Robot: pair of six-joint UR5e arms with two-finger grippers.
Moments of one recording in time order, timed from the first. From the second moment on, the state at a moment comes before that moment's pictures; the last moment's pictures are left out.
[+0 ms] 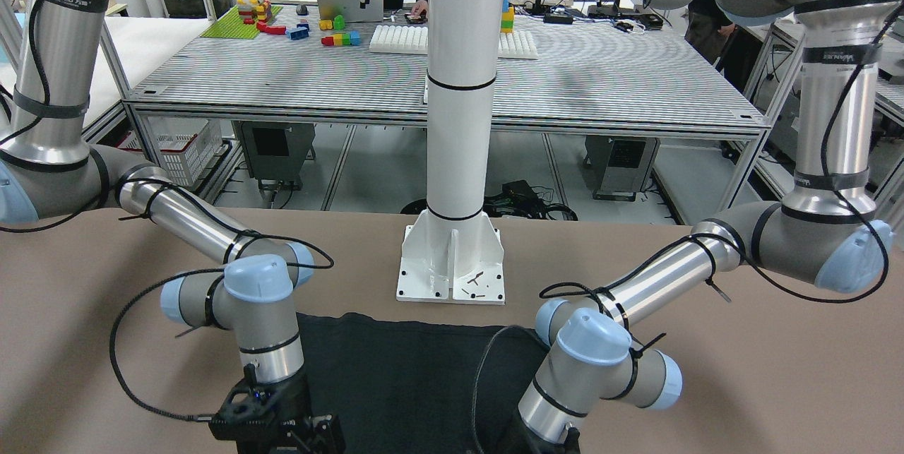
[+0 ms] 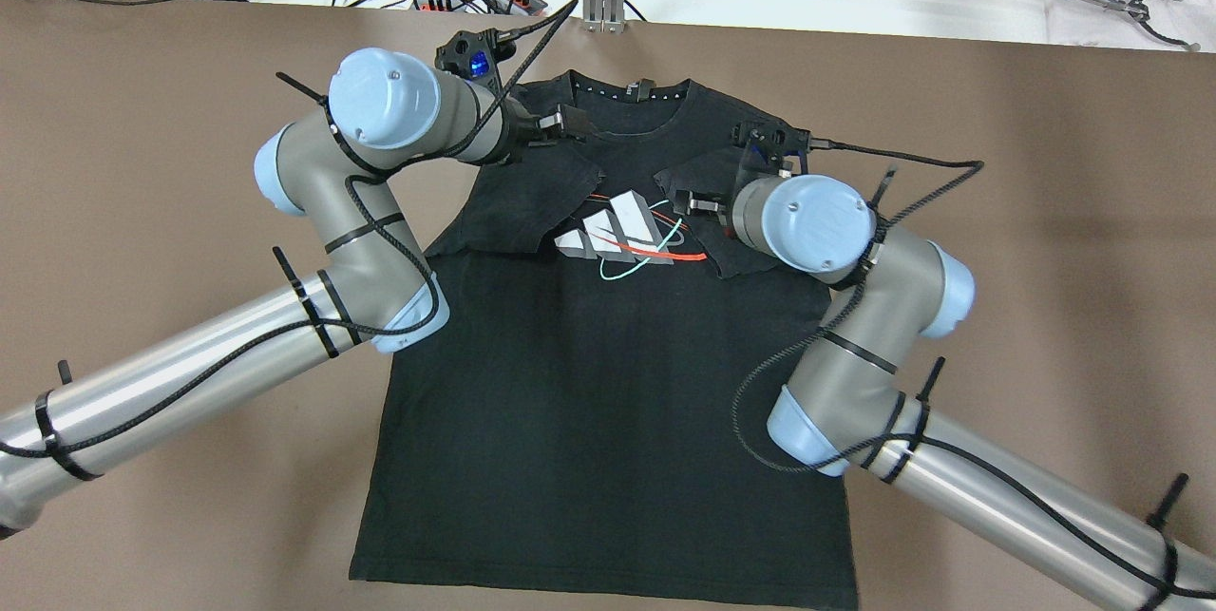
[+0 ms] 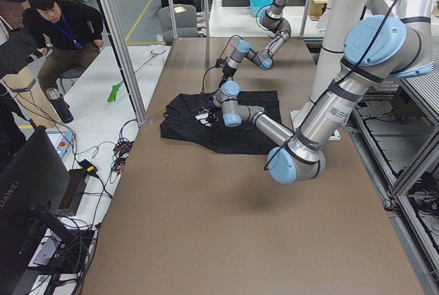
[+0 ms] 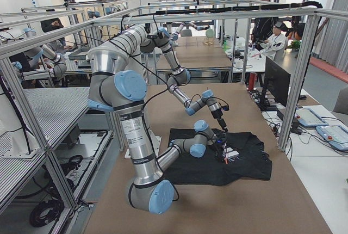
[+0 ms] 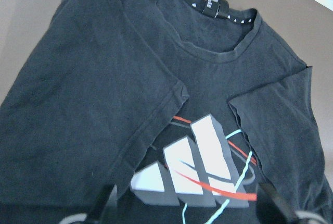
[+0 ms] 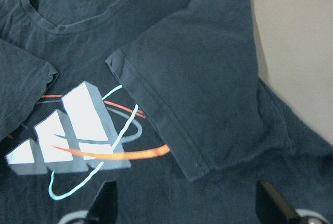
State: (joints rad) left arm -0.66 -2.29 -1.40 -2.34 -1.71 -1.43; right arm 0.64 -1.16 1.74 -1.09 1.59 1.35
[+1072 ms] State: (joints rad) left arm -0.23 -1.71 -1.94 -2.33 -1.39 -1.82; right arm 0.12 -1.67 2.04 -0.81 1.20 1.93
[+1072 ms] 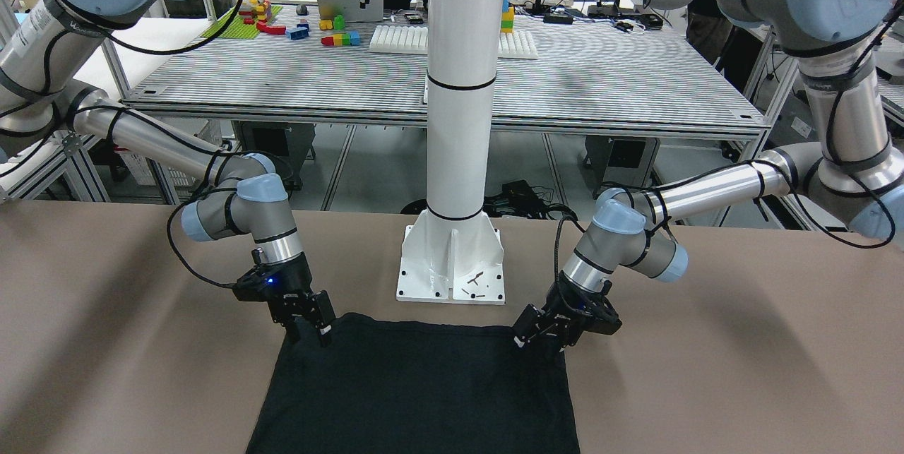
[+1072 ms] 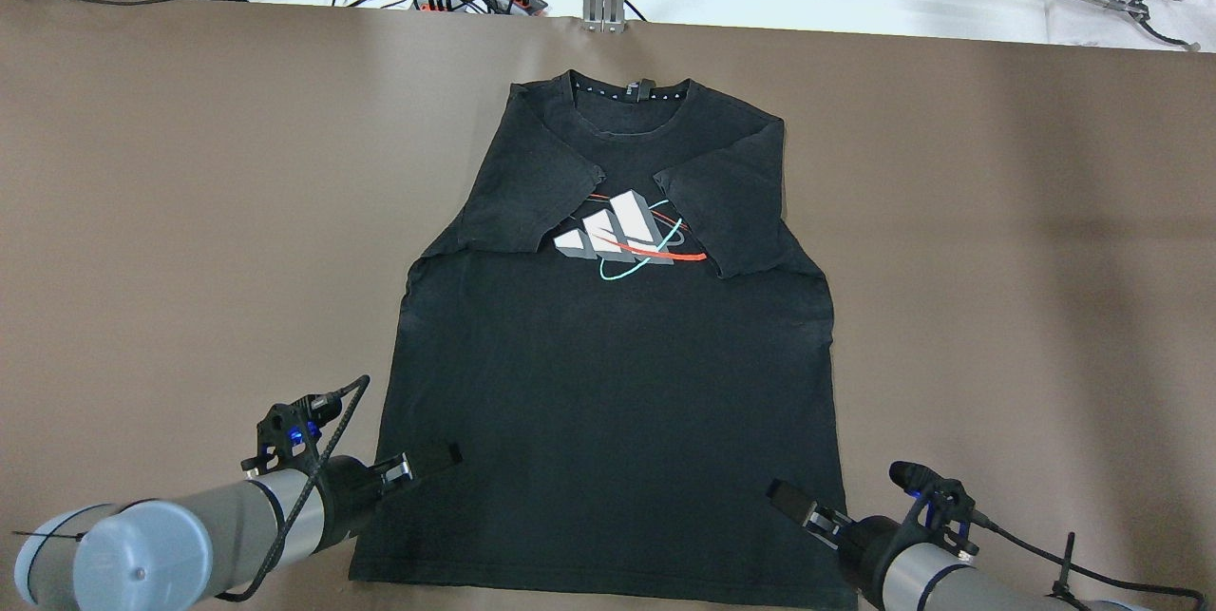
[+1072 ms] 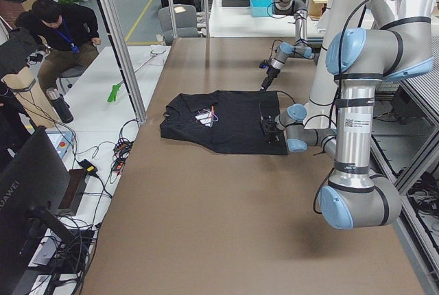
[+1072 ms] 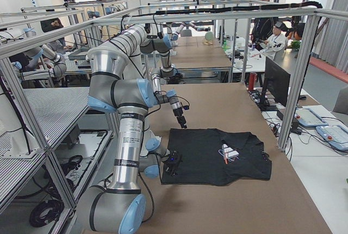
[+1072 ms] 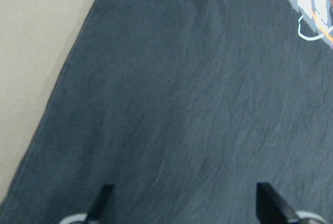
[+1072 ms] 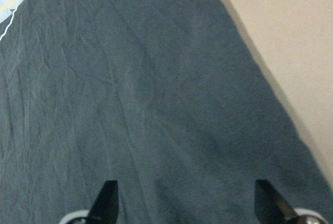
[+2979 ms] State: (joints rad) left arm -0.04 -1.53 -1.99 -2.33 -1.27 -1.82; right arm 0.10 -1.79 2.12 -0.80 1.18 1.94
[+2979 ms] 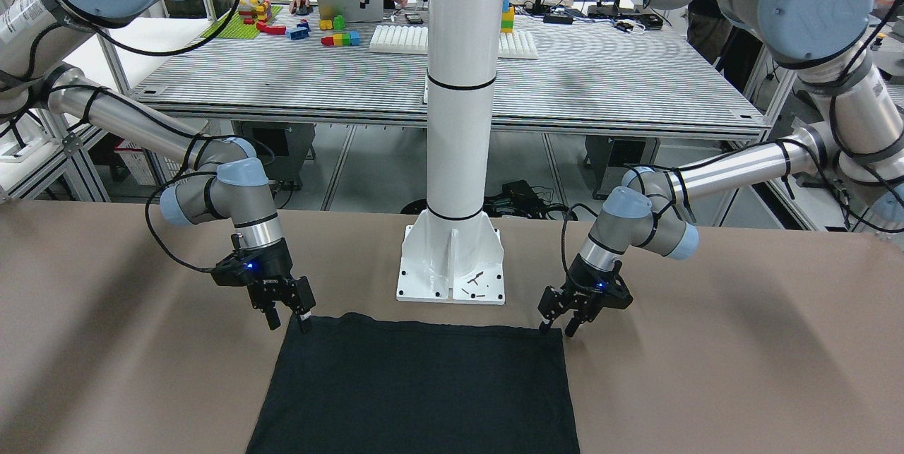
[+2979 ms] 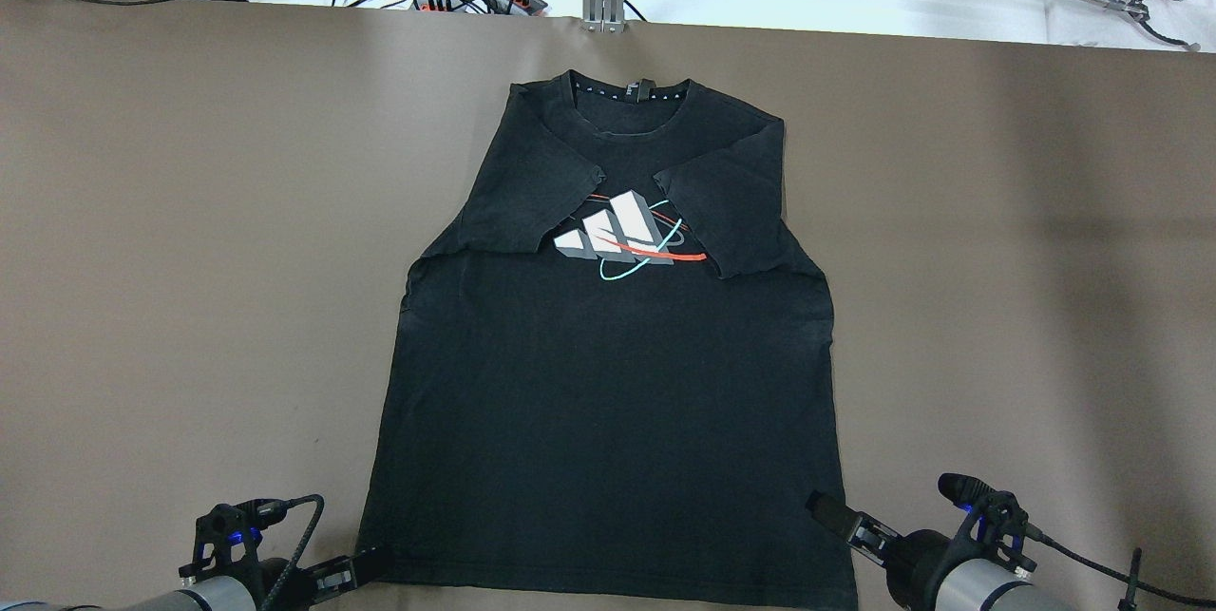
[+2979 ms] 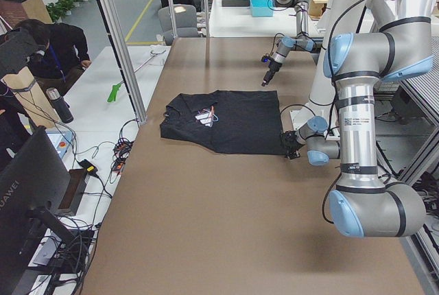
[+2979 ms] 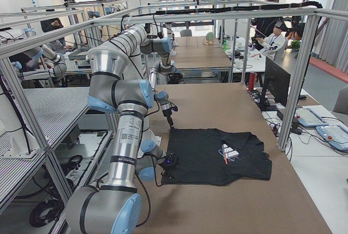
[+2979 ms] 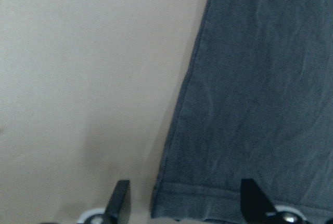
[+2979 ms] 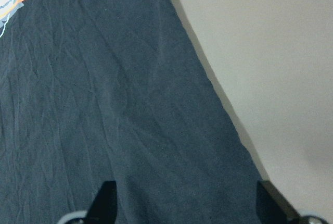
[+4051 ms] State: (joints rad) left arm -0.04 -1.53 -2.00 -2.33 -1.27 -1.81; right arm 0.10 -1.79 2.12 -0.80 1.18 1.94
